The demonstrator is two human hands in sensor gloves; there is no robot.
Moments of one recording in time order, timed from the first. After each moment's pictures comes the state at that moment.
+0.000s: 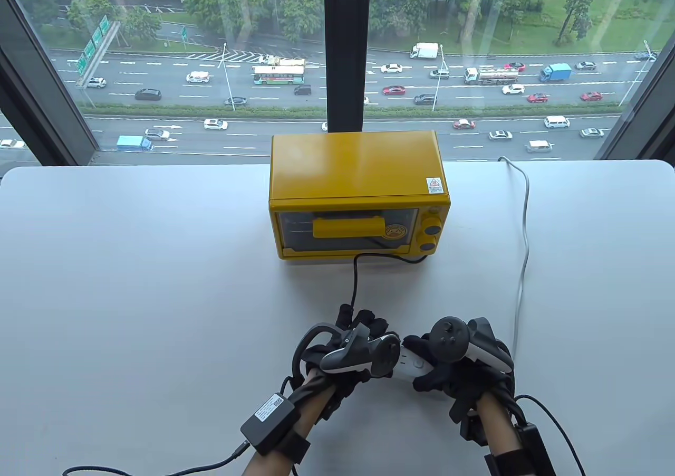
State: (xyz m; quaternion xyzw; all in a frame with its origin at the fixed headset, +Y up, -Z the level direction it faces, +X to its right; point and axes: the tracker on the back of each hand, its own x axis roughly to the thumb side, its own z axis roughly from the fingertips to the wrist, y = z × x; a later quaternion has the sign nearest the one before) left_hand -0.006 -0.743 -0.304 -0.08 -0.28 -0.09 0.95; right_hand 0.177 -0.759 -0.298 0.12 0.24 0.95 0.14
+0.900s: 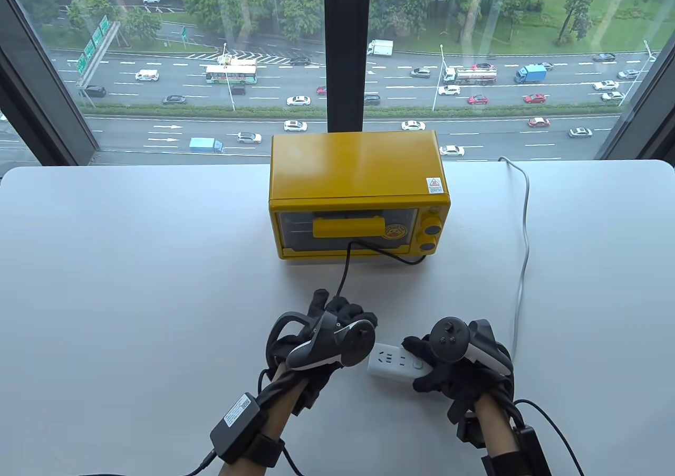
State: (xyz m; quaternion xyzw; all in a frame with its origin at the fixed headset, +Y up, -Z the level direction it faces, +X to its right) left_hand -0.062 -0.688 -0.295 -0.04 -0.23 -0.09 0.97; right_hand 0.176 -0.760 -0.296 0.10 0.24 0.95 0.14
